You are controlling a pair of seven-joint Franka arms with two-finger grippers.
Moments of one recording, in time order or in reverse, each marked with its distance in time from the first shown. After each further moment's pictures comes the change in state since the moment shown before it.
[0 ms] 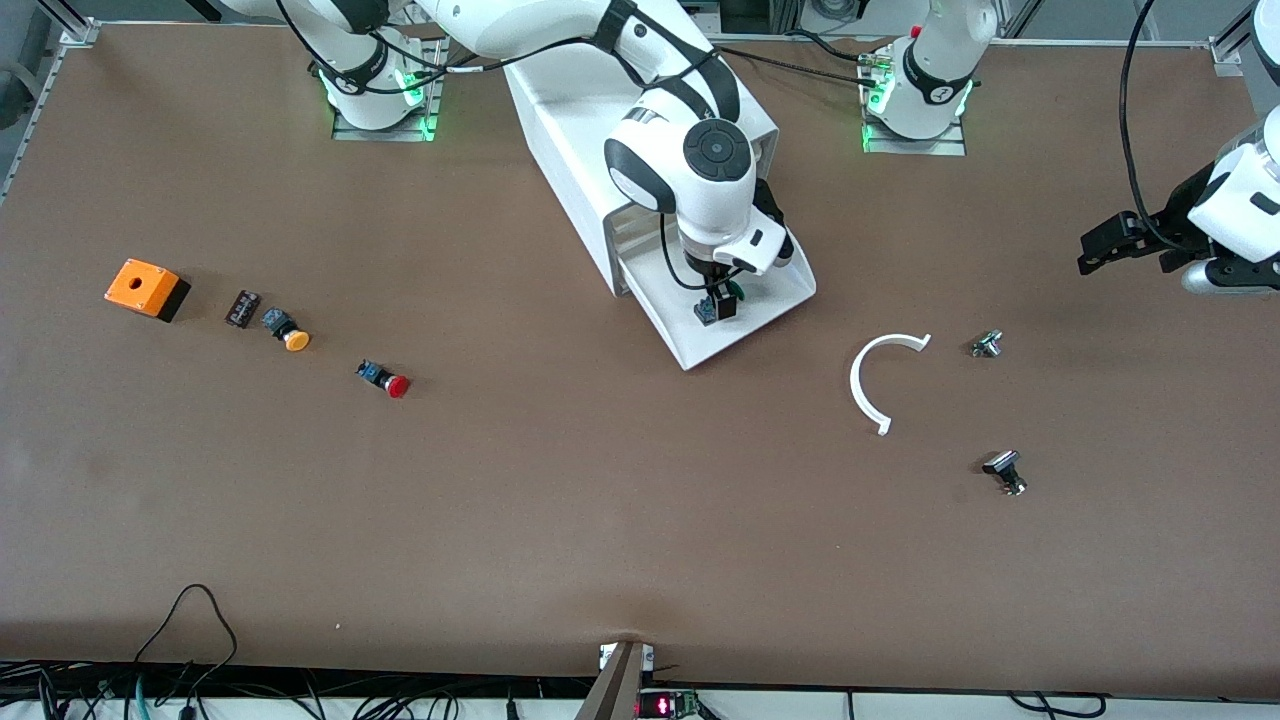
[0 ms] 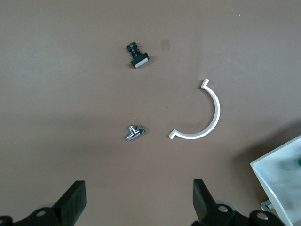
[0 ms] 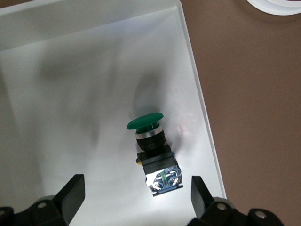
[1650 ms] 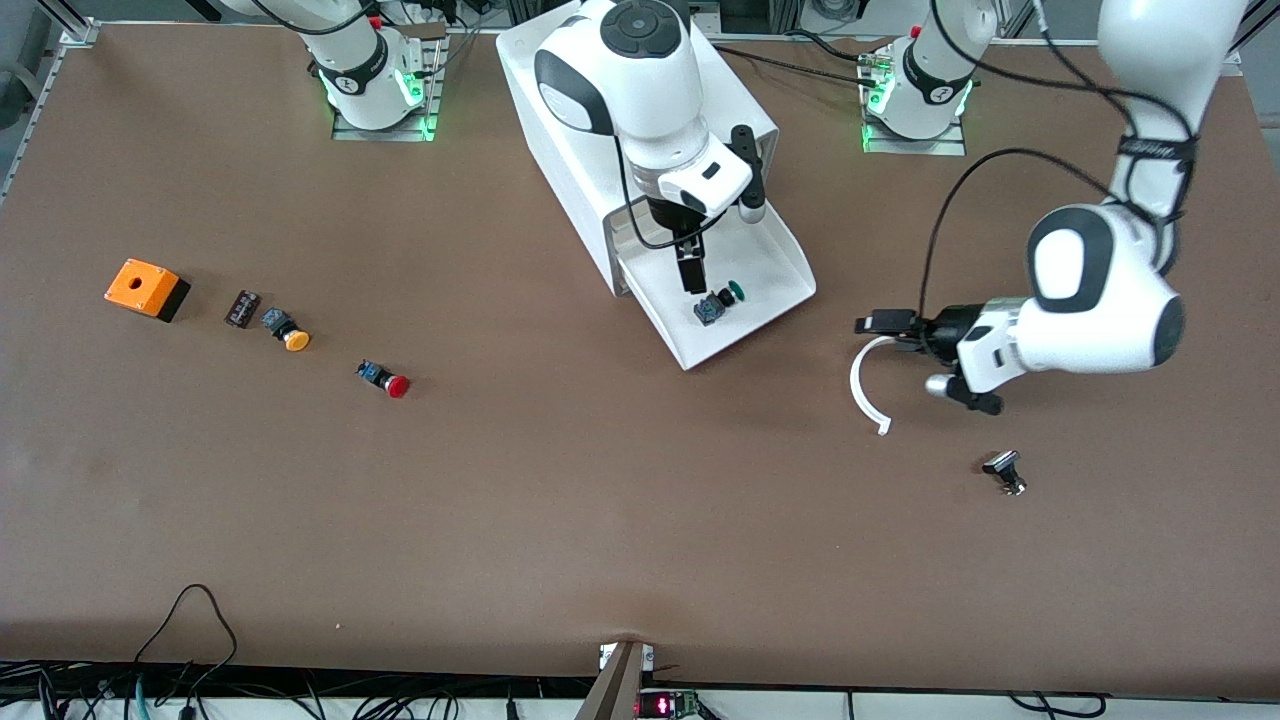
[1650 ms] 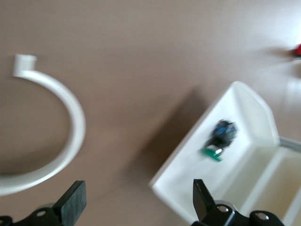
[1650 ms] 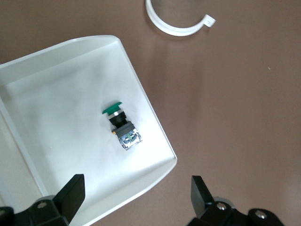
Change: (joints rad) left arm -0.061 0.346 -0.058 -0.096 -0.484 0.171 0.329; right arm -0.011 -0.346 -0.026 -0.319 -0.035 0.196 0.161
